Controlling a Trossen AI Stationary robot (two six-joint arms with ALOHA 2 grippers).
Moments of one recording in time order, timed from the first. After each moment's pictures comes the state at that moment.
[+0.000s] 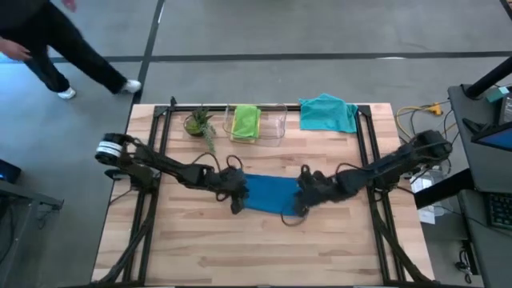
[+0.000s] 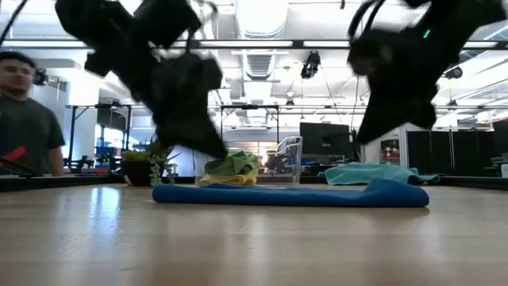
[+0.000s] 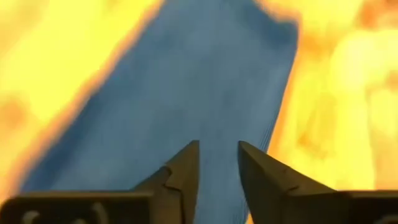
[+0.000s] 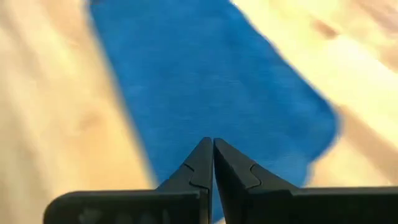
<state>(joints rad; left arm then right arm) -0.13 1.60 0.73 0.17 -0.07 -0.50 0.33 1.46 0.76 -0.31 0.33 0.95</state>
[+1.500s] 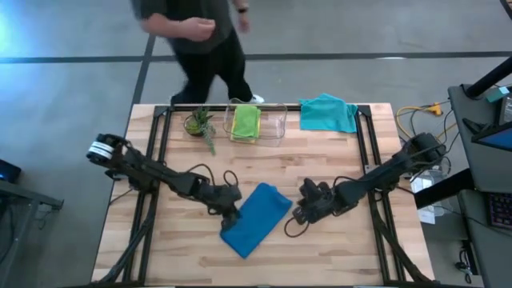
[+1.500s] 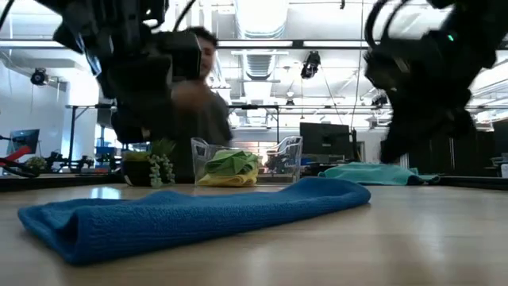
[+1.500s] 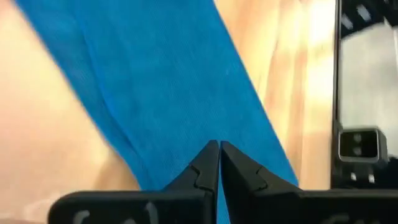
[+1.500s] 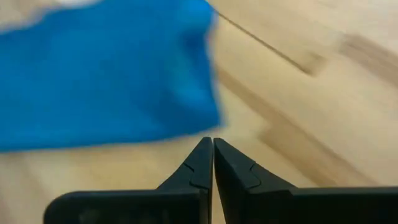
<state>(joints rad) -0.28 1.53 0.76 0.02 0.09 -0.78 0.44 1.54 0.78 -0.37 0.39 1.23</state>
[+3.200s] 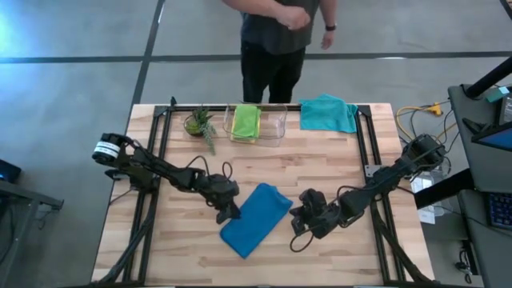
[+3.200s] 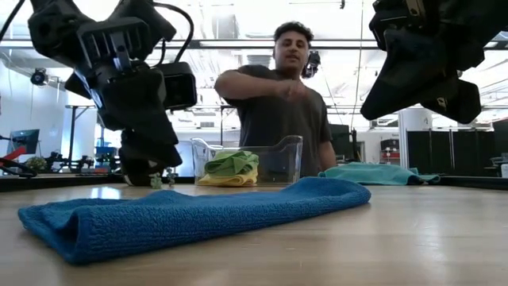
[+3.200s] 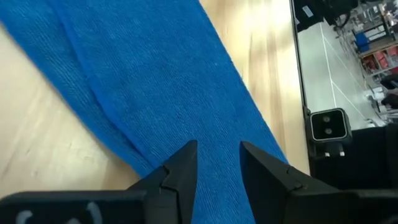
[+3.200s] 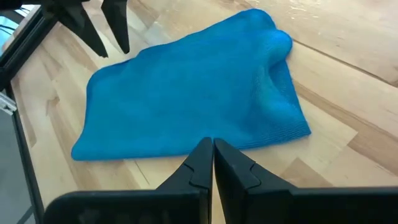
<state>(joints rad) -0.16 1.57 0.56 0.41 0.34 -0.70 0.58 1.55 0.84 -0.22 0.56 1.31</state>
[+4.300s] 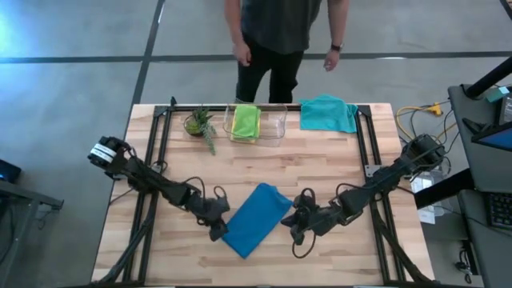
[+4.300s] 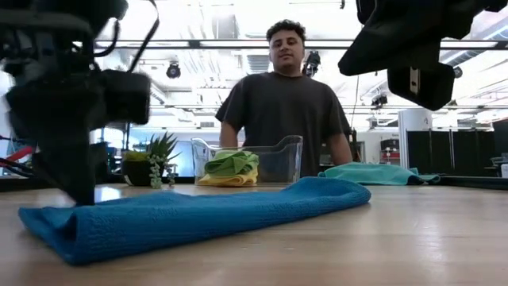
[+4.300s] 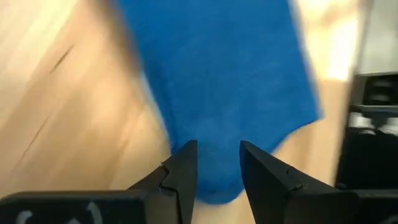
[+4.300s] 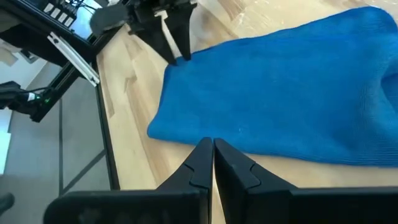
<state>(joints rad) -0.41 1.56 0.57 0.21 0.13 -1.01 0.56 1.56 0.84 0.04 0.41 1.10</state>
